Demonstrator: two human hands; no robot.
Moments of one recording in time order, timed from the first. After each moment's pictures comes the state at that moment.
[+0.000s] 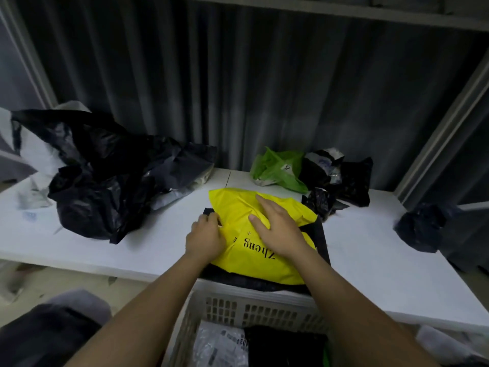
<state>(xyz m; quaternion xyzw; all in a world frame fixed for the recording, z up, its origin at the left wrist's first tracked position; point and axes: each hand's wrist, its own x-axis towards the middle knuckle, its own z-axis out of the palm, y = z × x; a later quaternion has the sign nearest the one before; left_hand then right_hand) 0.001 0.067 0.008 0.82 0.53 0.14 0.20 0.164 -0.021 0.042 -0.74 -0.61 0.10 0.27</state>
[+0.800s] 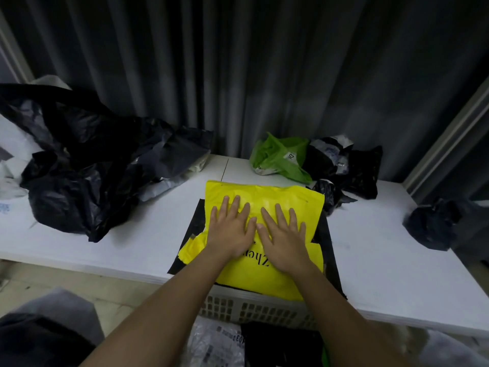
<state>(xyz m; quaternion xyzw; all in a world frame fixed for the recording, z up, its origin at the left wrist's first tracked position) 0.059 0.071 -0.014 0.88 0.43 0.11 0.15 0.178 -0.013 -0.018 -0.82 -0.54 0.10 0.14</state>
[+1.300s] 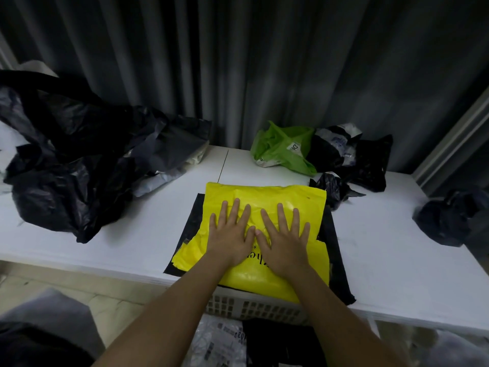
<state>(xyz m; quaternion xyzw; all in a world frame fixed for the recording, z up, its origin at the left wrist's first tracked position) 0.064 0.079 -0.053 0.89 0.43 0.06 0.15 0.184 -0.001 -0.058 -0.84 -0.53 0.04 0.09</state>
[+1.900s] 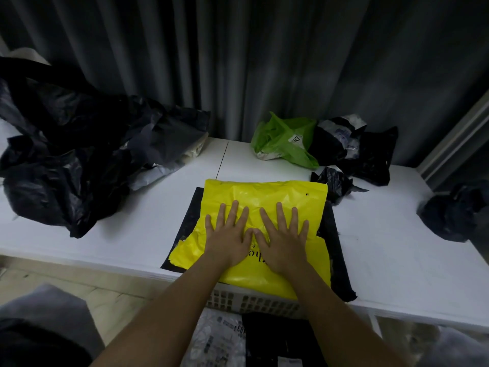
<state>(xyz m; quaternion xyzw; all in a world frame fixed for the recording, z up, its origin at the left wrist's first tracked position) 0.064 0.080 -0.075 0.89 0.44 0.02 0.15 0.188 0.003 -0.074 -0.84 -0.53 0.07 0.07</state>
